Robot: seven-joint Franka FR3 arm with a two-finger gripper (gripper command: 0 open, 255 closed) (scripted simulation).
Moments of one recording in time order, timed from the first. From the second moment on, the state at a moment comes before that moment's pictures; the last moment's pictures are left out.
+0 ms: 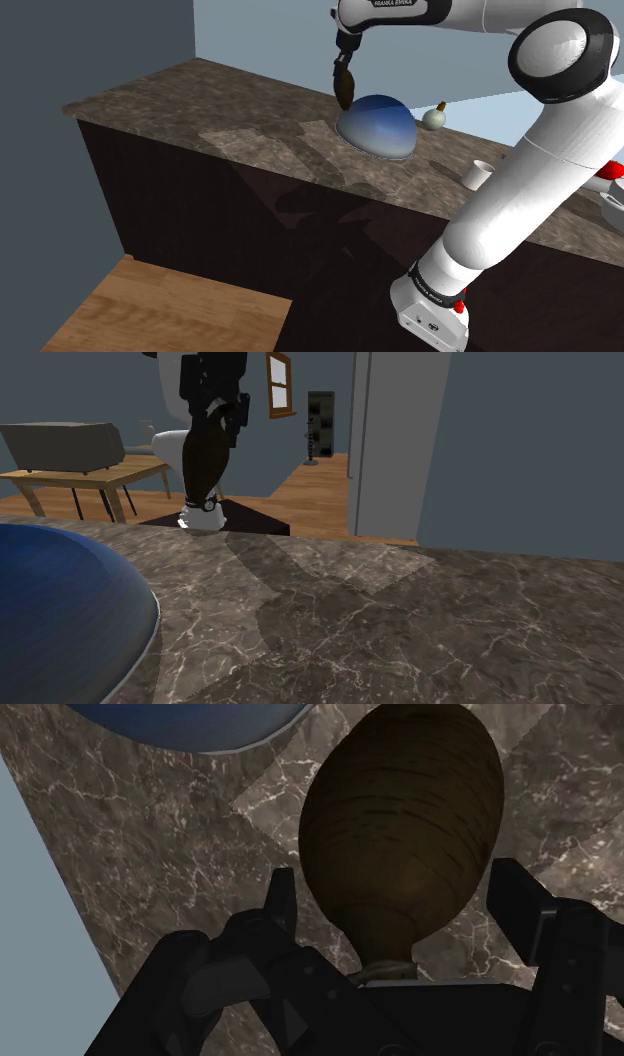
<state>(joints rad) -0.19 0.01 -0.05 -1.75 -0.32 1.95 -0.56</state>
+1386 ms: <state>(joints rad) -0.20 0.05 -0.05 -1.98 -0.36 2.20 -0.48</state>
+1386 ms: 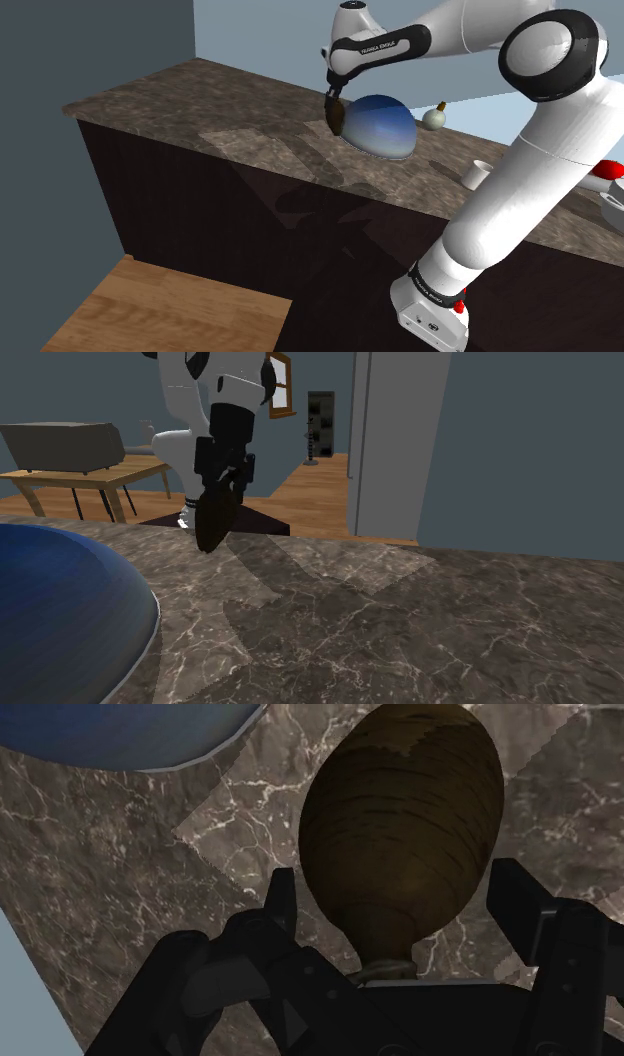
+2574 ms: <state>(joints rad) -0.20 0.15 -0.06 -2.08 -0.43 2.51 -0.39</state>
